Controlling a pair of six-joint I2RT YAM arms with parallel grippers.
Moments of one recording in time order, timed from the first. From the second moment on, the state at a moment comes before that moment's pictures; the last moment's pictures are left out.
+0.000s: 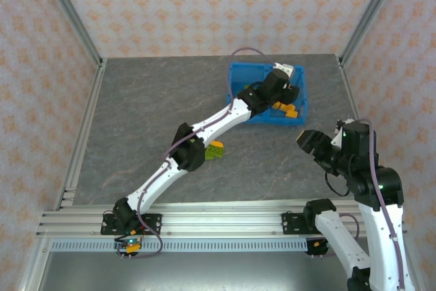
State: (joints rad) left arm -0.81 2.70 2.69 -0.44 -0.13 -0.34; right arm 0.13 0.64 1.13 -1.25 -0.21 0.78
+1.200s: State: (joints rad) left arm -0.82 0.74 0.92 -0.63 0.02 0.59; right arm 0.60 1.15 0.92 -0.74 -0.26 0.93
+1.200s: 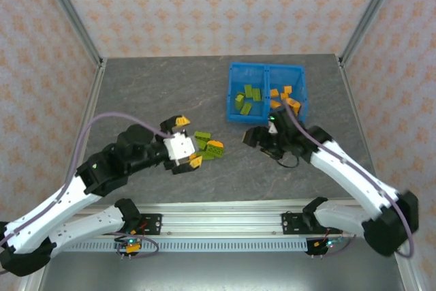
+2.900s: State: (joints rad) left arm -0.74 0.32 0.32 -0.45 0.05 0.86; right arm 0.83 1.53 1.21 -0.67 0.05 1.04
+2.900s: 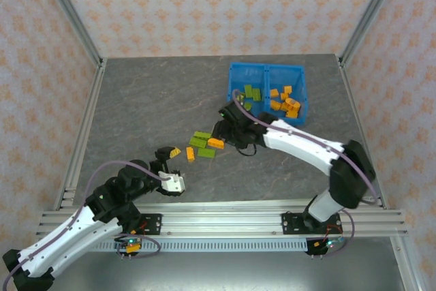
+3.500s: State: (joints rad) left arm -0.69 0.34 0.32 -0.40 0.05 0.84; right arm 0.40 2.01 1.76 -0.79 0.11 0.75
